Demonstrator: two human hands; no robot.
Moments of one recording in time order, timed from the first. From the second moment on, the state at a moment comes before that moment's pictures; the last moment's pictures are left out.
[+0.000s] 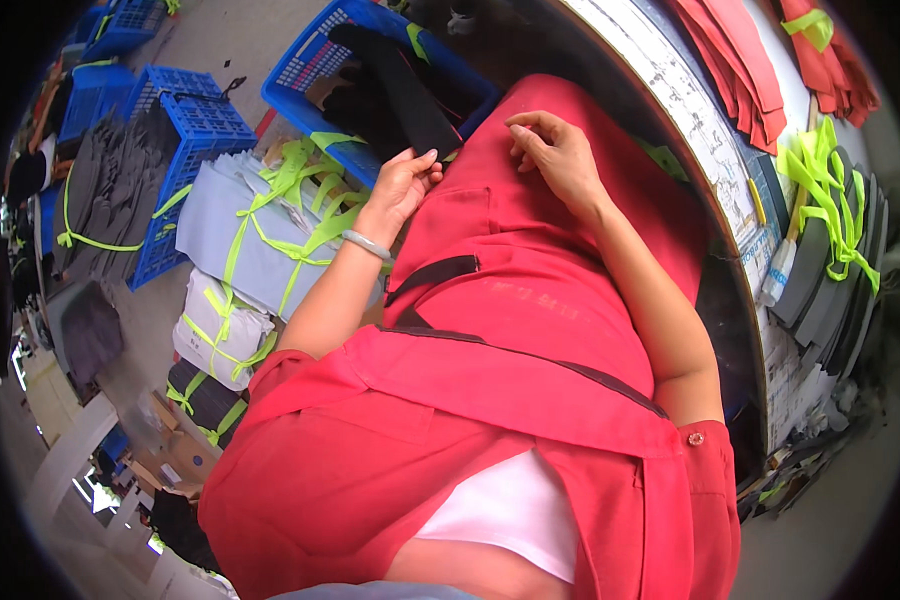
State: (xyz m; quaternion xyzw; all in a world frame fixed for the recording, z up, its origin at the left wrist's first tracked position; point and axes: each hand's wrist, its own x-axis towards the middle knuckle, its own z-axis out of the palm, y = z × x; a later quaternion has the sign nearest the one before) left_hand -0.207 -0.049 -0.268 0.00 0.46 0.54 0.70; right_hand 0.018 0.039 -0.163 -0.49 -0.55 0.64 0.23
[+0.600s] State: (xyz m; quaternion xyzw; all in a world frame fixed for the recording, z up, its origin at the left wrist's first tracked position) left_hand -0.266 -0.140 -0.459 -0.13 0.68 0.34 0.64; right_hand 0.017 0.038 -0.170 -0.51 -0.57 0.60 0.22
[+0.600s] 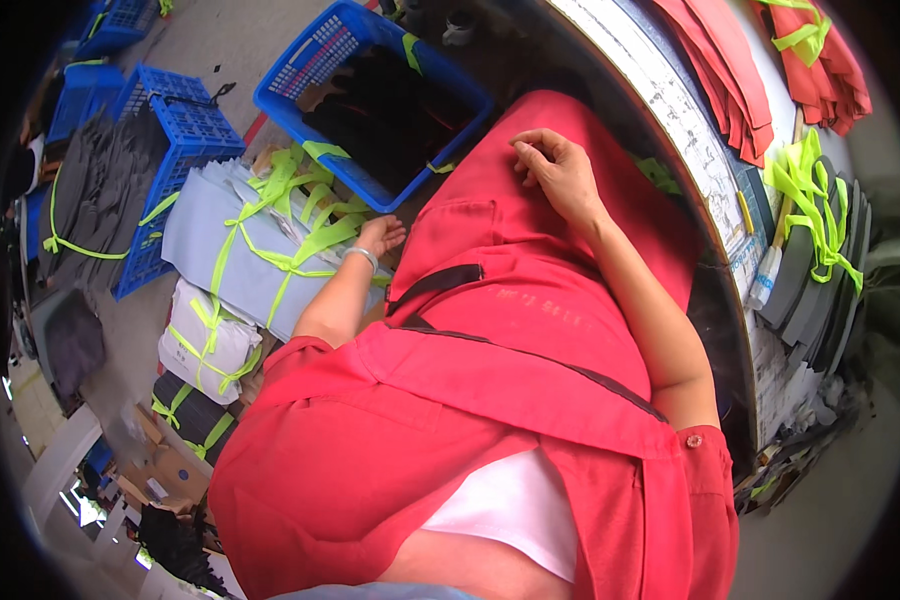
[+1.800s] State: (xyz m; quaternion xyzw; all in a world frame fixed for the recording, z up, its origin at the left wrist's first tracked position) left_hand -0.074 0.090 -0.174 0.38 0.42 0.39 0.73; right_hand 0.218 0.179 -0.098 -0.57 -0.75 -0.14 0.32
